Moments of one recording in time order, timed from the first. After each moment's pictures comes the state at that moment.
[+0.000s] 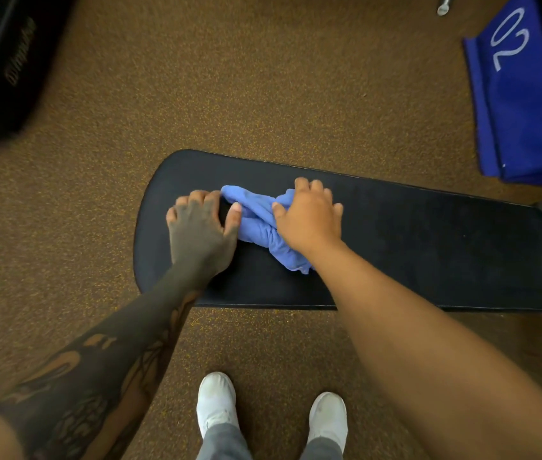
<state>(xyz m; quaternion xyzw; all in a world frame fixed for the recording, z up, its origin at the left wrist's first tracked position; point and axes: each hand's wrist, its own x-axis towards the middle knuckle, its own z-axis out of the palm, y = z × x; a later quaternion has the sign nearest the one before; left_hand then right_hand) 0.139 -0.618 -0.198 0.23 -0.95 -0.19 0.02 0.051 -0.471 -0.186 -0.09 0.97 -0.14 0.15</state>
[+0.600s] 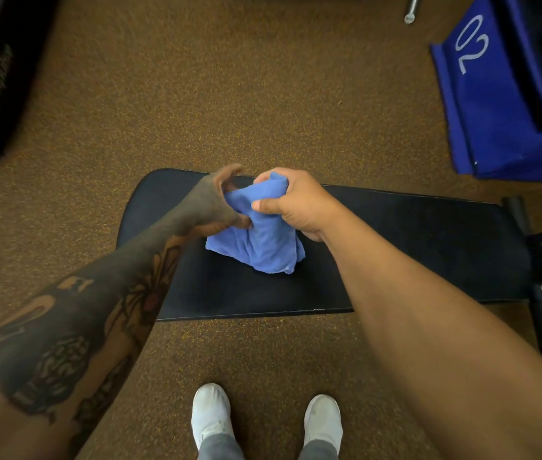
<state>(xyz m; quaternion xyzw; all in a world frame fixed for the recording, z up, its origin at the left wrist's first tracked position) 0.063 -0.617 -0.154 0.13 -0.85 -0.48 -0.17 0.011 -0.443 -0.147 -0.10 0.75 -0.57 0.32</state>
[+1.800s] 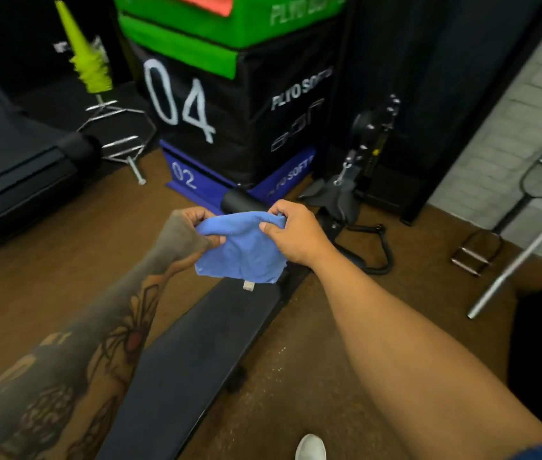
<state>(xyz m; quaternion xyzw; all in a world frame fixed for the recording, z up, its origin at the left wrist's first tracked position) -0.009 -0.293 0.188 -0.32 -0.83 -0.43 -0.16 0.115 -0.110 0.185 0.20 0.85 -0.47 -0.14</state>
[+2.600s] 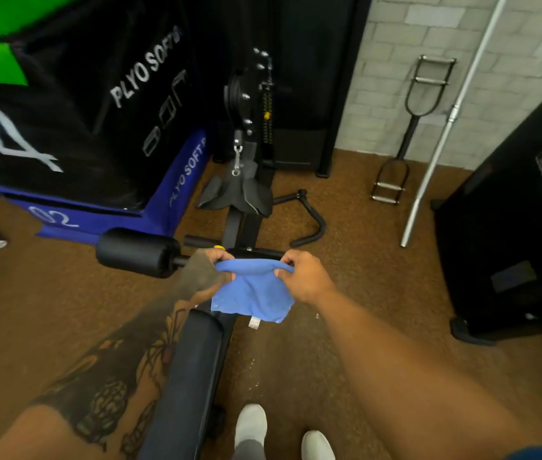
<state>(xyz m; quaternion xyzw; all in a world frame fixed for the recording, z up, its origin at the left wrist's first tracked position) -0.023 -0.043 0.051 -0.49 -0.76 -0.27 -0.34 0.180 0.054 0.044 0.49 0.75 -0.44 -0.05</state>
